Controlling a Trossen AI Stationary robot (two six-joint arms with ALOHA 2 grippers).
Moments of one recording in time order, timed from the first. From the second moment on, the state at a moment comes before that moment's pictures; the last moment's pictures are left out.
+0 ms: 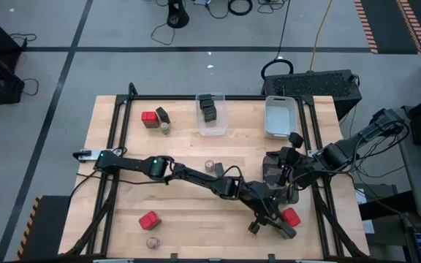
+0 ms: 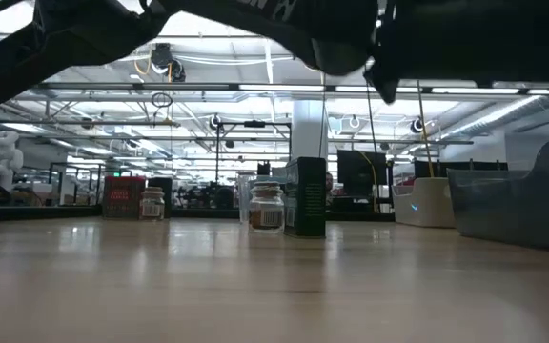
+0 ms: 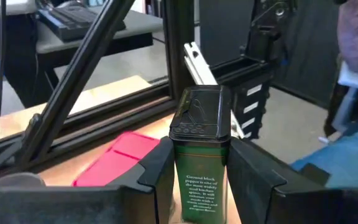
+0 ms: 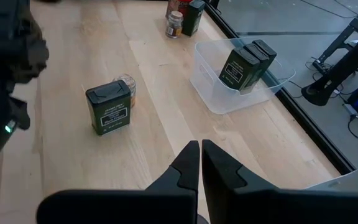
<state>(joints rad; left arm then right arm) -0.23 2.73 2.36 0.15 0.42 0.16 0.54 0.93 0.79 -0.74 0.84 0.56</state>
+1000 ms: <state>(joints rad) -0.23 2.48 2.35 -0.42 0.38 0.31 0.55 0.94 0.79 -0.76 0.81 0.57</state>
